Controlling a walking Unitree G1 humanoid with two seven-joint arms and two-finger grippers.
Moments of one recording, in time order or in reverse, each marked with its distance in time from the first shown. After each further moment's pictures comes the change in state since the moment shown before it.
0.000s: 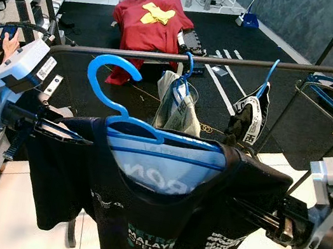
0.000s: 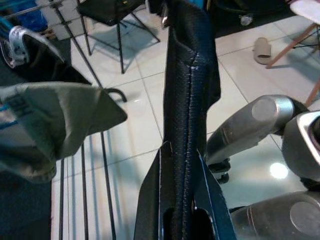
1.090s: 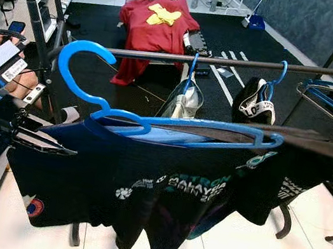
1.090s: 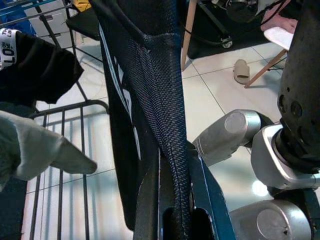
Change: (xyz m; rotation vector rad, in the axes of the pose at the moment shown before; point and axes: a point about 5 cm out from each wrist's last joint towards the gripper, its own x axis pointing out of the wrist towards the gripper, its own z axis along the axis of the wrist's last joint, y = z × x) left arm -0.006 -0.021 0.000 -0.047 -0.138 -0.079; right arm -0.050 -0.062 0.034 0.057 -0.364 -0.485
